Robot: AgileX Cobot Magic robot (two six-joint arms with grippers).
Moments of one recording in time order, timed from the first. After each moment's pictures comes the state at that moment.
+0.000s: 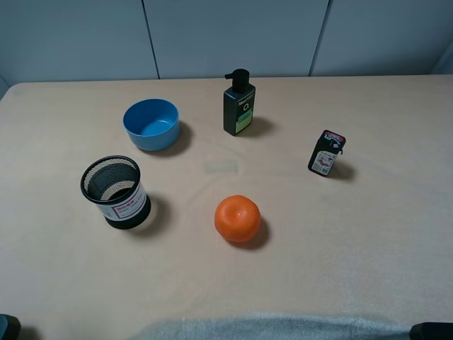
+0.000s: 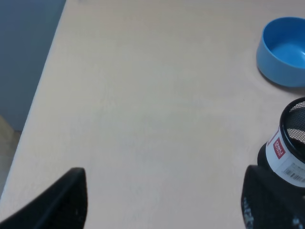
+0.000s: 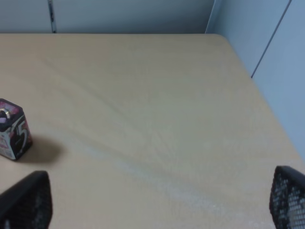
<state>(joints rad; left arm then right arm) -0.10 -0.01 -0.50 0.22 1.07 -0.17 -0.04 -0.01 -0.51 -0.09 1.05 -0.02</state>
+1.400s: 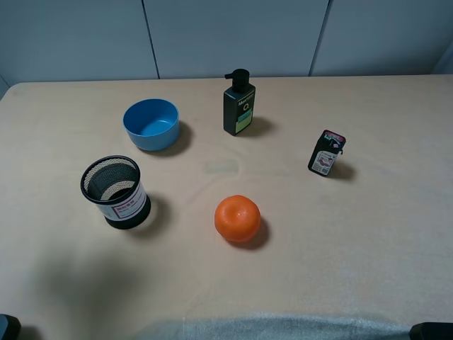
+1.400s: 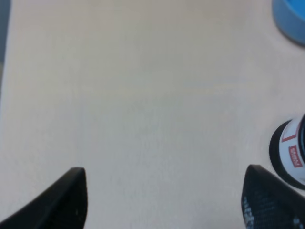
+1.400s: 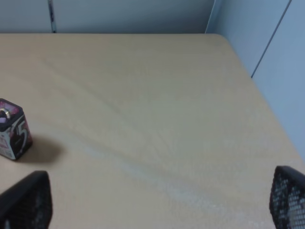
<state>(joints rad) -0.10 0.80 -0.63 0.22 0.79 -0.15 -0.04 -0.01 -0.51 -0.09 1.05 -0.02</state>
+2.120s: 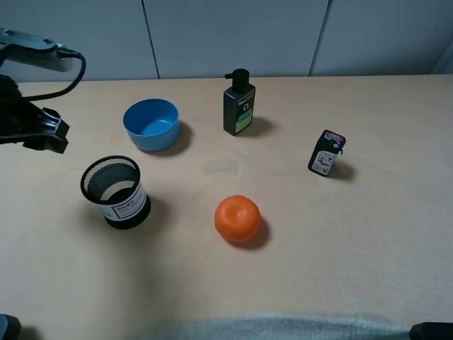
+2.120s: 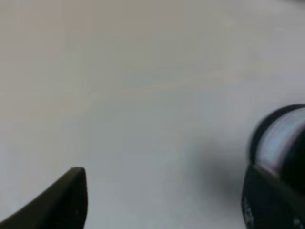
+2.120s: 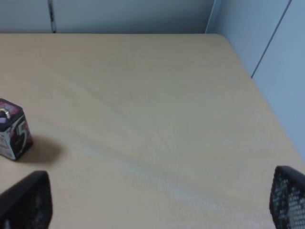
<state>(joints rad) -0.28 1.30 -0.72 0.22 0.61 -0.13 -0.04 -0.01 -0.51 -0.09 1.05 -0.02</state>
